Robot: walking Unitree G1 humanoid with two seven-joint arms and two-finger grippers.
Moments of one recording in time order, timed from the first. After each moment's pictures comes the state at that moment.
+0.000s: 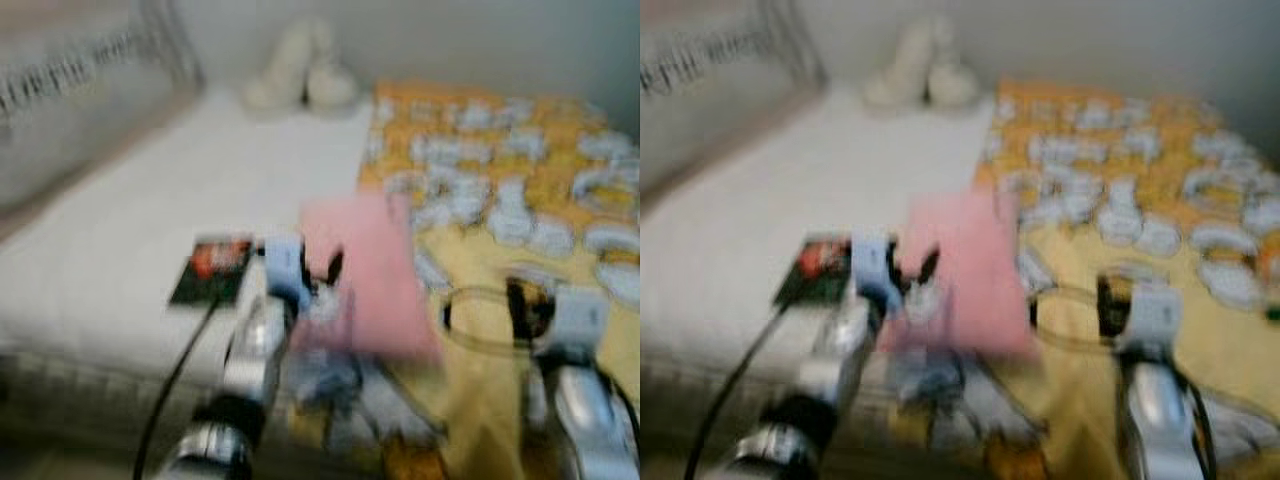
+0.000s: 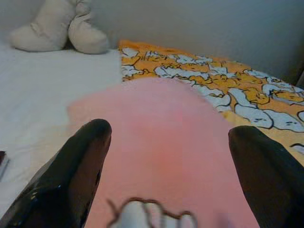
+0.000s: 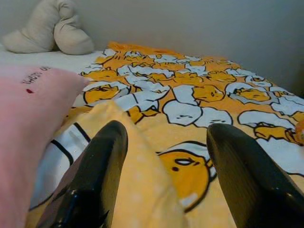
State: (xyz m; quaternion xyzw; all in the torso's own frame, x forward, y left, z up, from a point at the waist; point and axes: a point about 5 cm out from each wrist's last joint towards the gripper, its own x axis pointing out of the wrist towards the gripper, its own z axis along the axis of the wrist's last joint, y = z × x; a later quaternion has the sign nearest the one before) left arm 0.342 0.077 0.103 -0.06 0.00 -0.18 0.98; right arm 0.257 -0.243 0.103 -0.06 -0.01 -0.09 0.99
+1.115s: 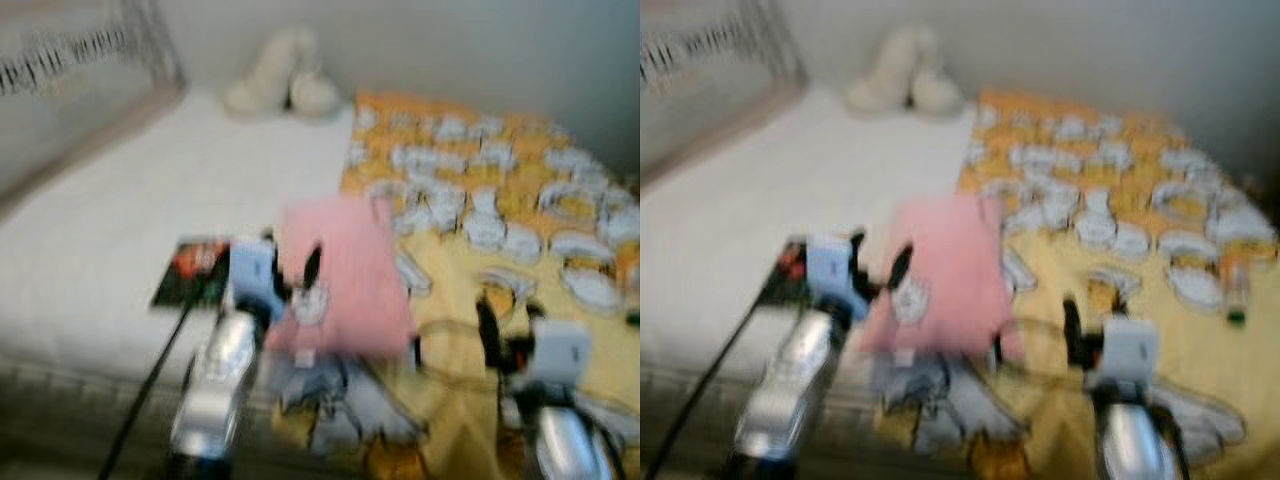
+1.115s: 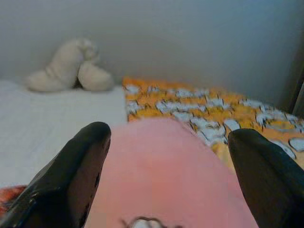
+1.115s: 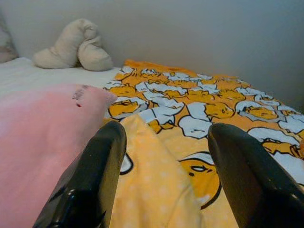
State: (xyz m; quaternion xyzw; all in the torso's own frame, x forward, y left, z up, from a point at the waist) left arm 0.300 0.092 0.131 -0.04 -0.05 -0.17 0.98; right arm 0.217 -0.205 0.105 -0.04 -0.03 -0.05 1.00
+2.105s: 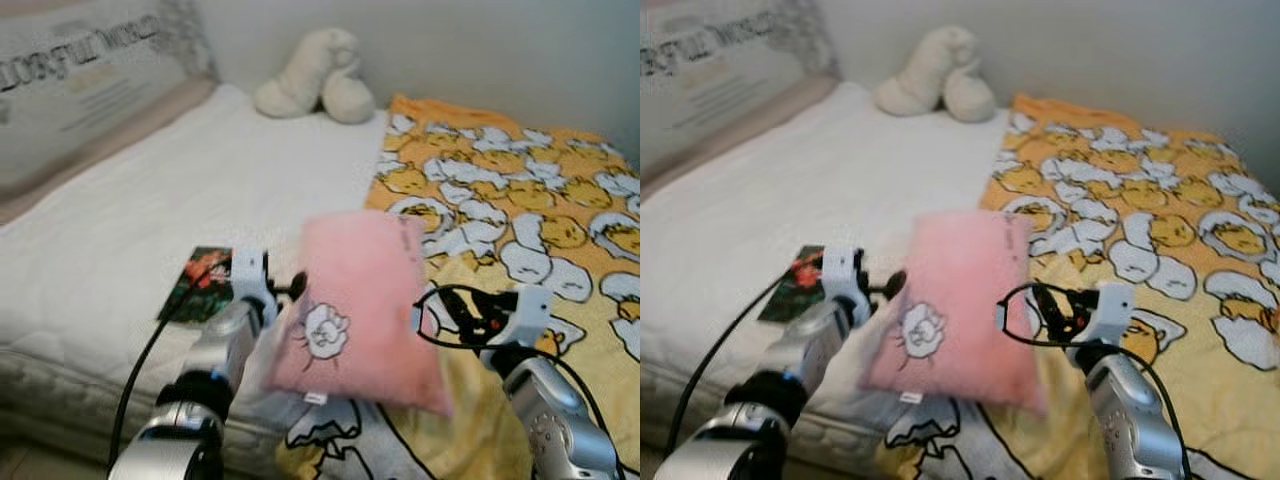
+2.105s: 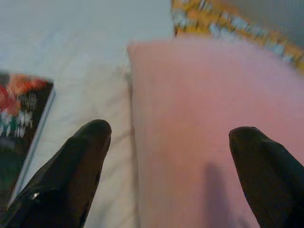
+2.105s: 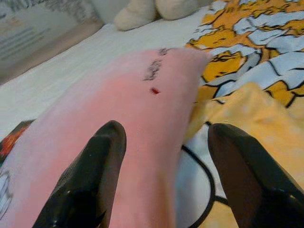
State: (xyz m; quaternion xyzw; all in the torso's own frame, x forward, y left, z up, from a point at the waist) left arm 0.358 0.119 0.085 -0.12 0.15 -0.14 0.97; right arm 0.276 -0.211 0.083 0.14 0.09 0.09 0.98
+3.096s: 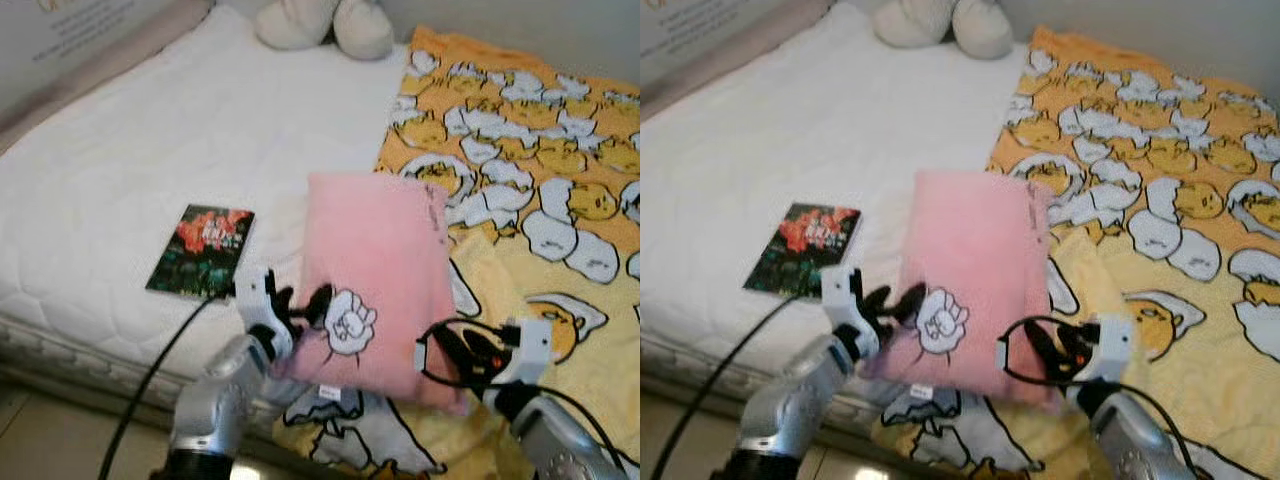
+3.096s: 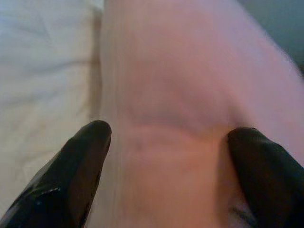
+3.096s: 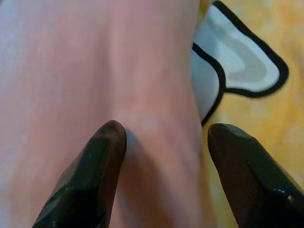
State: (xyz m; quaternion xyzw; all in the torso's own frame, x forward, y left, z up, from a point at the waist) left arm 0.296 0.093 0.097 -0.23 0.13 -0.21 0.94; right arm 0.238 -0.204 0.067 0.20 0.15 0.10 0.96
